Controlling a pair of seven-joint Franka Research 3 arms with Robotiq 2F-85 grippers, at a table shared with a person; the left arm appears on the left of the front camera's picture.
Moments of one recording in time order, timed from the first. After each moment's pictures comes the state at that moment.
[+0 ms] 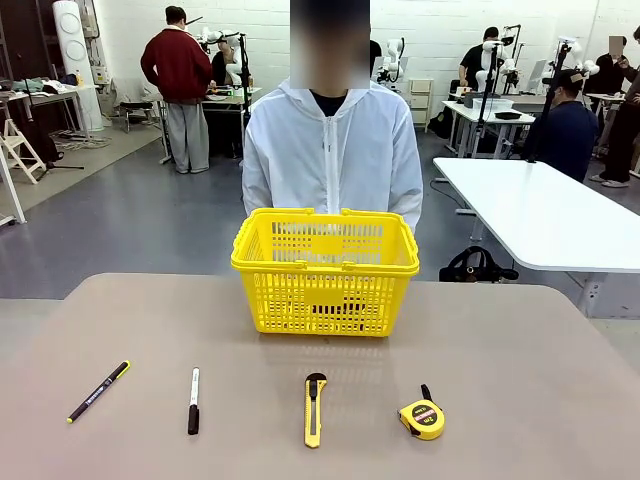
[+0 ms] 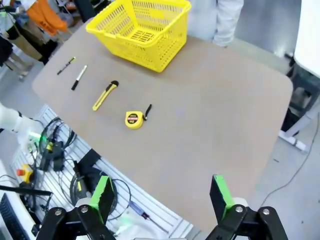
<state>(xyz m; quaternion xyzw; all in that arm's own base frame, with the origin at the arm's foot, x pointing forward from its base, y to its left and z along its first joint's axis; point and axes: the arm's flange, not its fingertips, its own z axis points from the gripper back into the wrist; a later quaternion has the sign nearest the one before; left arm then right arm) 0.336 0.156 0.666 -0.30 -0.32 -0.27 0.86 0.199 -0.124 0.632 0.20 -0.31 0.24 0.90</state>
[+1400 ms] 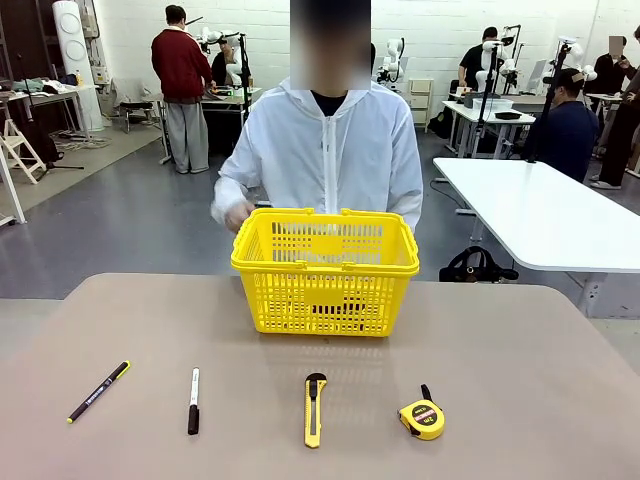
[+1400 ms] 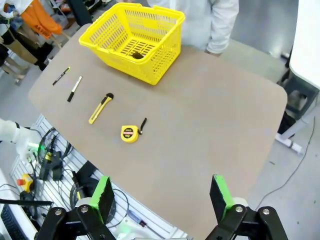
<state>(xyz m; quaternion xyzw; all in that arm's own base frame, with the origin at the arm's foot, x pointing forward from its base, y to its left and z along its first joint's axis) 0.336 0.157 0.666 -0.30 -0.32 -0.27 0.86 0.238 -0.112 0.660 0.19 -0.31 0.23 0.90</state>
